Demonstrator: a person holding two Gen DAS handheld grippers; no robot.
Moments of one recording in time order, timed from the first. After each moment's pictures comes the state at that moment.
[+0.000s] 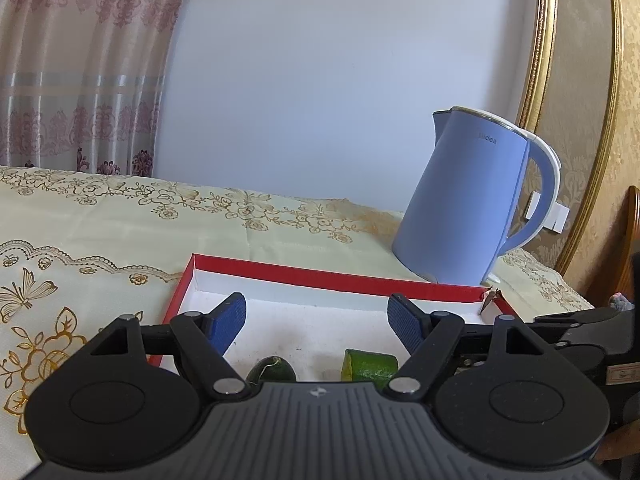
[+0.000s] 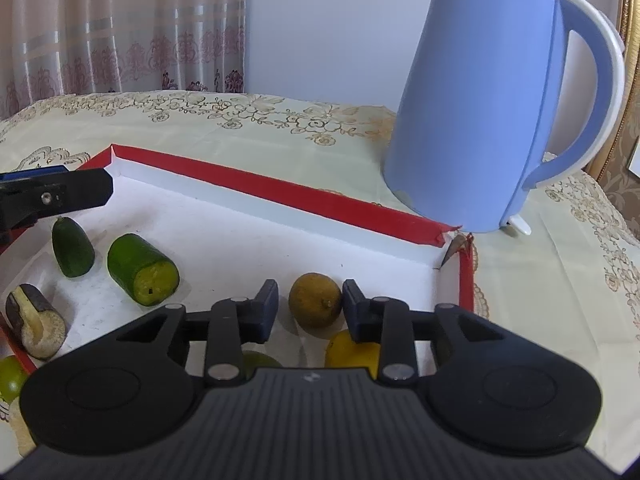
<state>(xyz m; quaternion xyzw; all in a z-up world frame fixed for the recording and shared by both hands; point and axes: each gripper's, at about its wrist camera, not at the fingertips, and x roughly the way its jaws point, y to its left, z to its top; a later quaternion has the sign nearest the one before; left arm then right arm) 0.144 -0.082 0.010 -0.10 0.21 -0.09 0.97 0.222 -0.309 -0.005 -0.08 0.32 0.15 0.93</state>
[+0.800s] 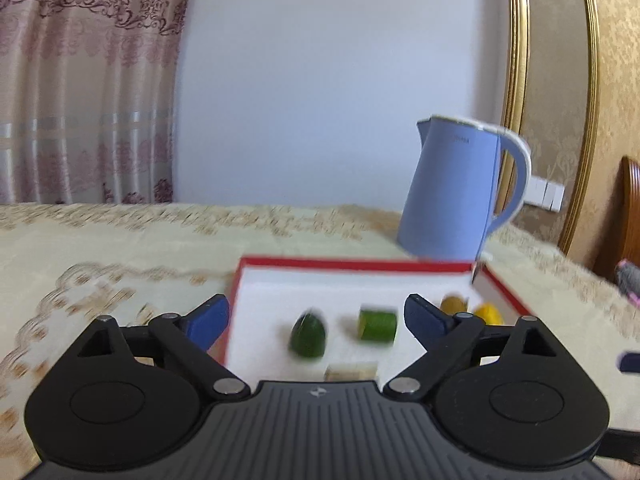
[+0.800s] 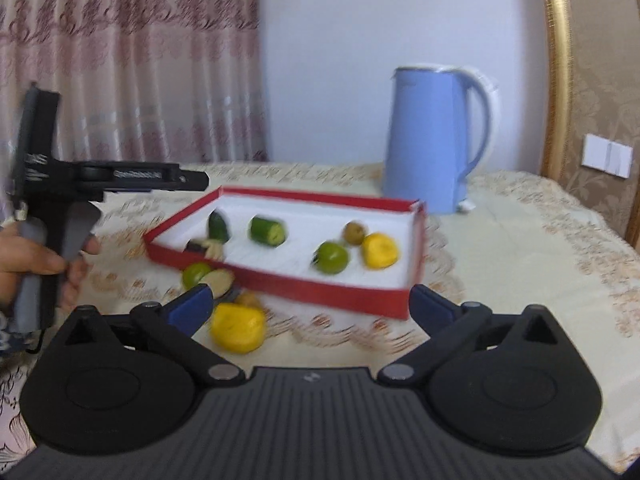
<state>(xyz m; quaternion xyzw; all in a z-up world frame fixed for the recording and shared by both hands) 0.053 -0.065 0.032 -0.04 0.20 -0.07 0.98 0.005 -0.338 0.013 -0.02 0.23 0.19 0.95</state>
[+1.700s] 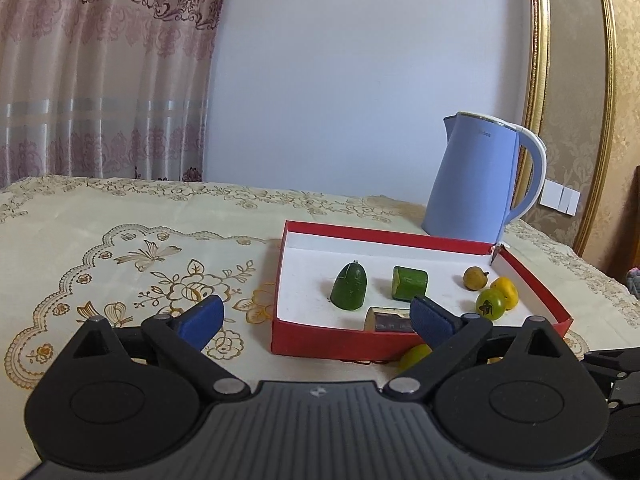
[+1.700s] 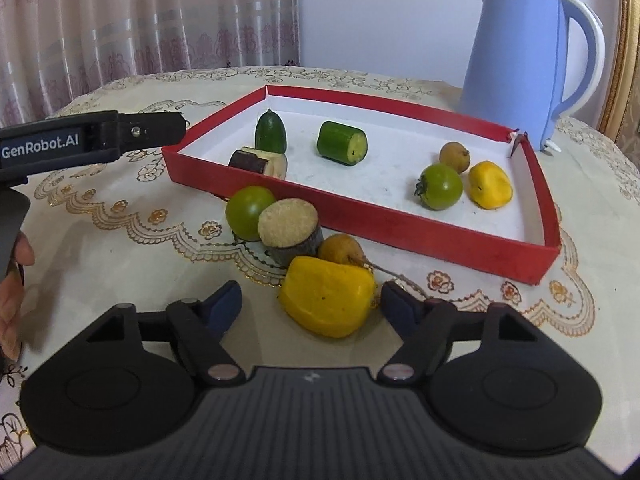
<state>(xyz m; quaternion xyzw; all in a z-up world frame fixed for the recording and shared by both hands) 0.019 -0.041 0.010 -0.06 0.19 -0.04 0.98 0.050 -0.256 -0.025 -0.06 0.34 0.21 0.92</state>
